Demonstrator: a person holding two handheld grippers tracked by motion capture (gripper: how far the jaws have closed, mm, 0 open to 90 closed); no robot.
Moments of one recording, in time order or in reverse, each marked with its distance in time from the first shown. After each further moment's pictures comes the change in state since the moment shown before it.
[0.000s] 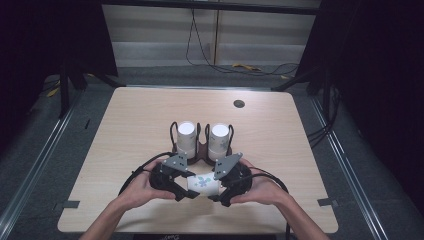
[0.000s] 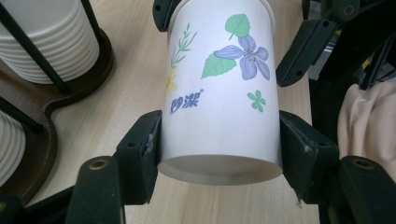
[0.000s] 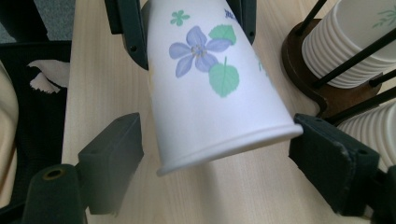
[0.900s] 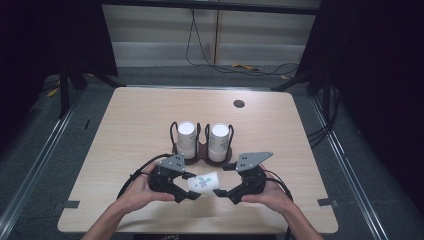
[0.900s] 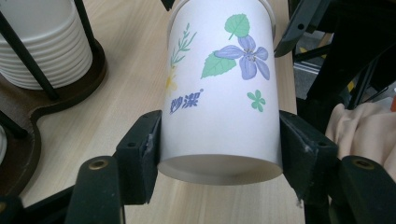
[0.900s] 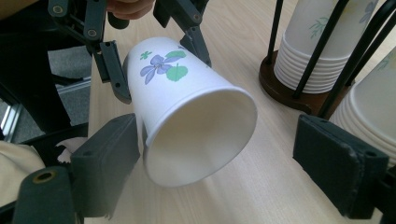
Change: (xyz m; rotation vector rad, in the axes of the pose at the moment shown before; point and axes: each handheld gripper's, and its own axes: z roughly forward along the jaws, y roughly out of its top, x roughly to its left) left arm -0.004 -0.006 0.002 -0.085 -0.029 -0.047; right arm -0.004 -0.040 -0.017 -0.315 0.003 0.249
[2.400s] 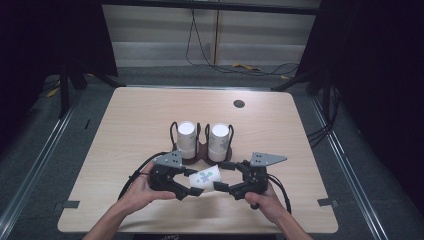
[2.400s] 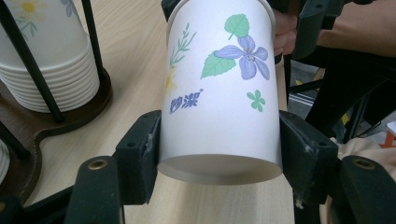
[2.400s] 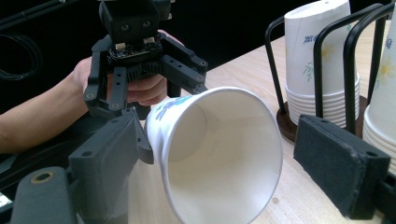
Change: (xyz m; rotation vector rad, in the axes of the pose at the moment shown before) left arm -0.002 0.002 -0.004 -0.127 0.010 -0.047; right arm -0.004 -0.020 -0.001 -0.355 0.083 0.254
